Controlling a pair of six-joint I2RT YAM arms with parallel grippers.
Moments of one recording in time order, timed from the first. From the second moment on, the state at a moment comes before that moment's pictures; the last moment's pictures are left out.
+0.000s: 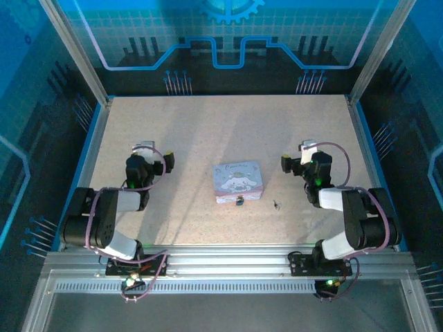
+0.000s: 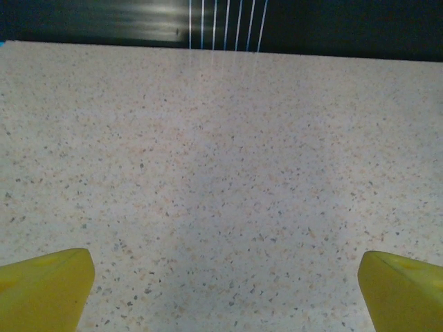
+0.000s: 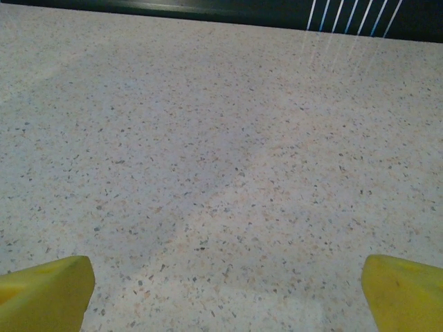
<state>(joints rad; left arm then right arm) -0.01 1.48 0.37 0.80 0.02 -0.09 0.05 1.47 0.41 0.64 -0.04 -0.06</state>
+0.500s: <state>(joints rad) -0.01 1.21 0.57 0.28 0.00 -0.25 0.04 1.22 0.55 0.22 -0.05 -0.01</state>
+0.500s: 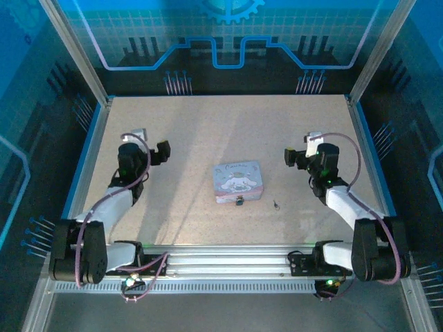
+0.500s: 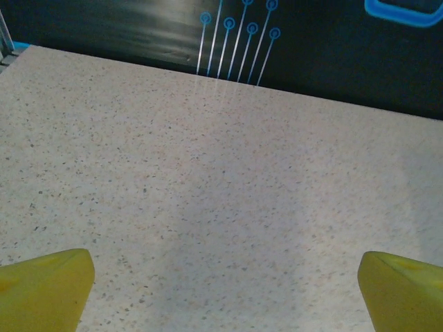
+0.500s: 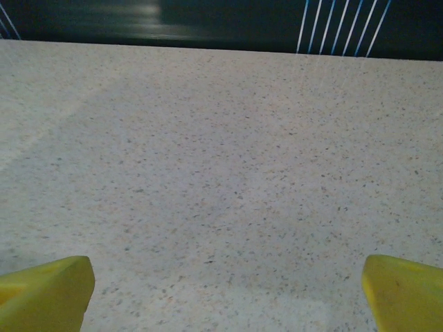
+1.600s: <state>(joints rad) -0.40 1.46 0.74 -0.12 0.42 -0.87 0.31 1.22 0.61 -0.21 -0.45 0.46</state>
